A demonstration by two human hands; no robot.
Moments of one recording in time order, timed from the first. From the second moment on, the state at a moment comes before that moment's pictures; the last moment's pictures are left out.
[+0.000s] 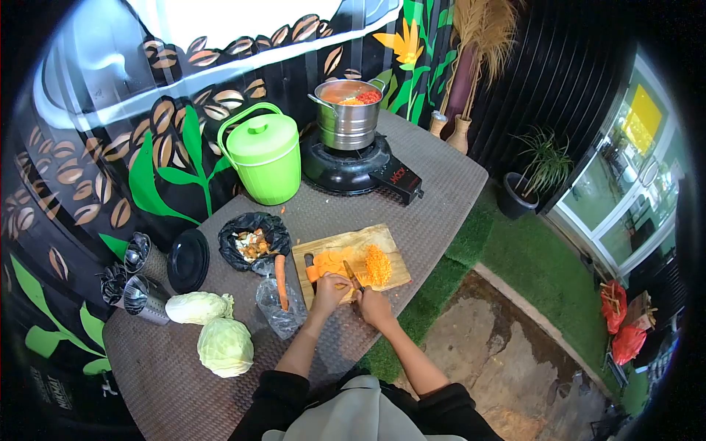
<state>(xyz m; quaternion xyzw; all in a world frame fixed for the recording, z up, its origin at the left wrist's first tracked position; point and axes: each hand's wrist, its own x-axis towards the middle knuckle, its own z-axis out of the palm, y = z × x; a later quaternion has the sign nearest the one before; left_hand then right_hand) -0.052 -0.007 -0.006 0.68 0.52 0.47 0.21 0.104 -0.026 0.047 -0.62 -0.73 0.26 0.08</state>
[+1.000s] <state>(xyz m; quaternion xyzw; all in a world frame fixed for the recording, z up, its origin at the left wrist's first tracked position) 0.016 0.001 0.018 0.57 0.72 0.37 0.15 0.151 -0.045 0.040 -0.63 -0.70 0.21 0.24</state>
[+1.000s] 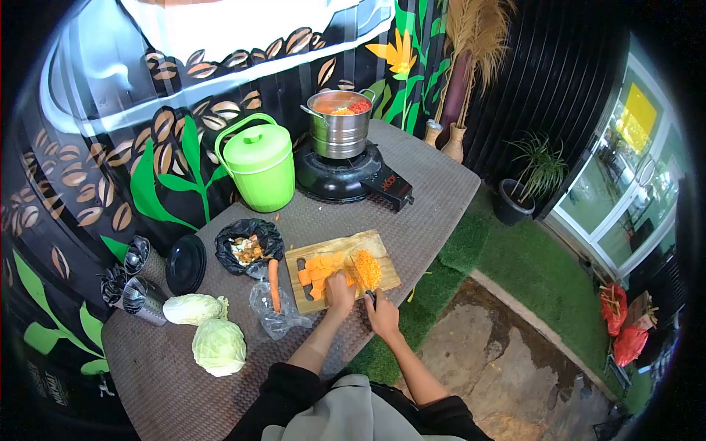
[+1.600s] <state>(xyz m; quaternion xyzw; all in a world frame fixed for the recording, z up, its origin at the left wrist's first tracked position) -0.023 0.012 0.024 0.67 0.56 0.35 0.33 0.156 -0.045 0.039 -0.64 -0.69 0.25 0.25</state>
